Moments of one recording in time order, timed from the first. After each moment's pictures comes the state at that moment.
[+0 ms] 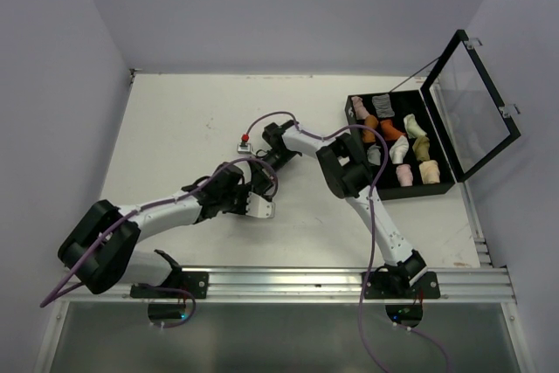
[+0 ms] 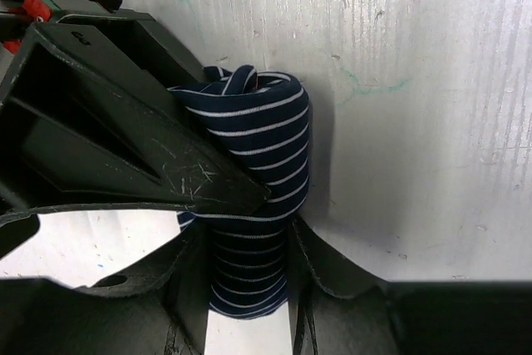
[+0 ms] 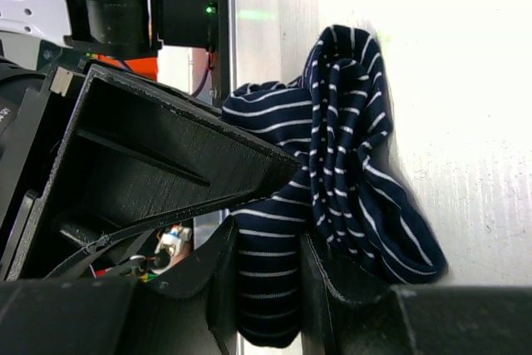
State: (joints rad) left arm -0.65 1.35 0.54 -0.13 0.16 1.06; right arm 0.66 2.67 2.08 -1.10 -1.32 -0.33
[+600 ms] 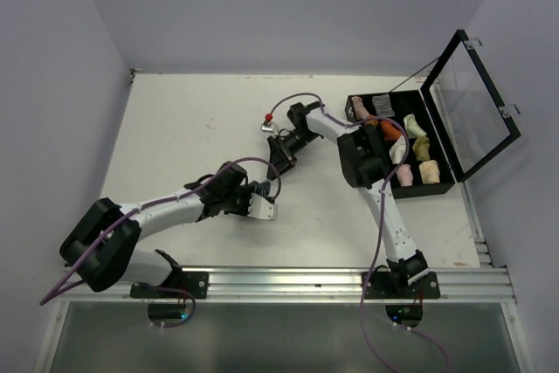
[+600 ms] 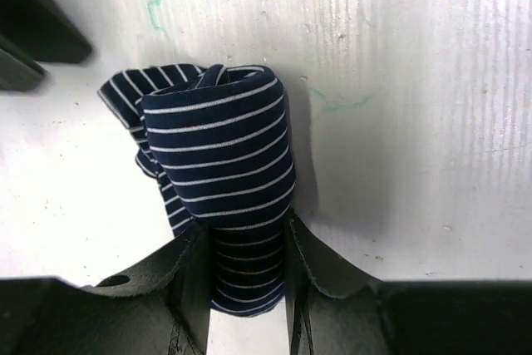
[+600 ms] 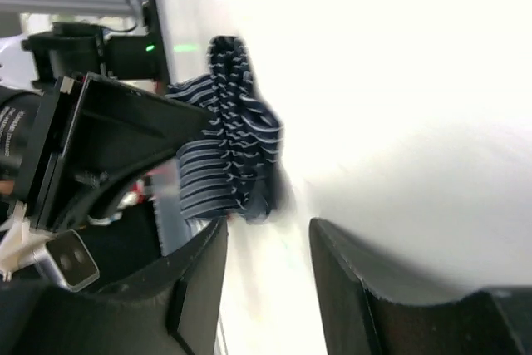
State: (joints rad) left arm -0.68 1.37 0.58 -0.21 0.19 1.07; right arm 0.51 2.64 2.13 -1.16 -1.18 -0.31
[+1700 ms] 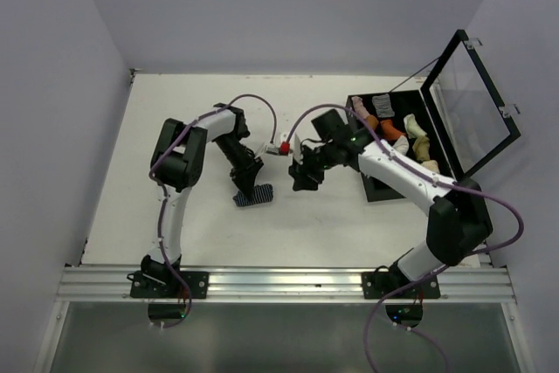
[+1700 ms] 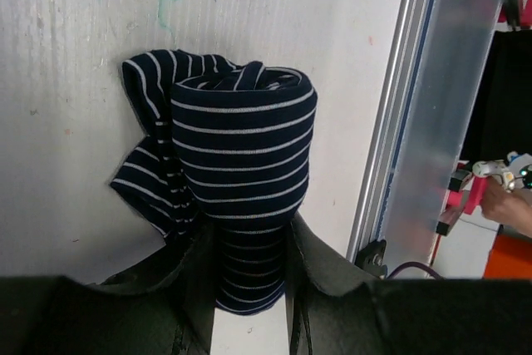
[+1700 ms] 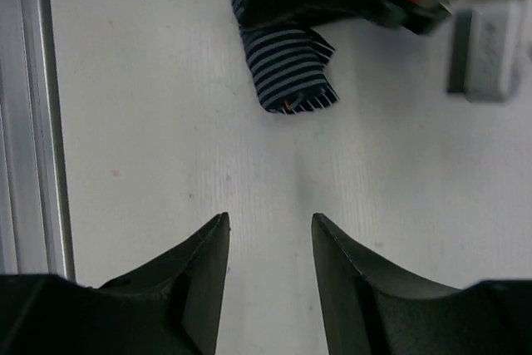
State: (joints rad) left arm -0.36 2.32 1.68 -1.44 0.79 1.01; right arm 0.56 1.58 1.24 -0.70 -0.63 -0.63
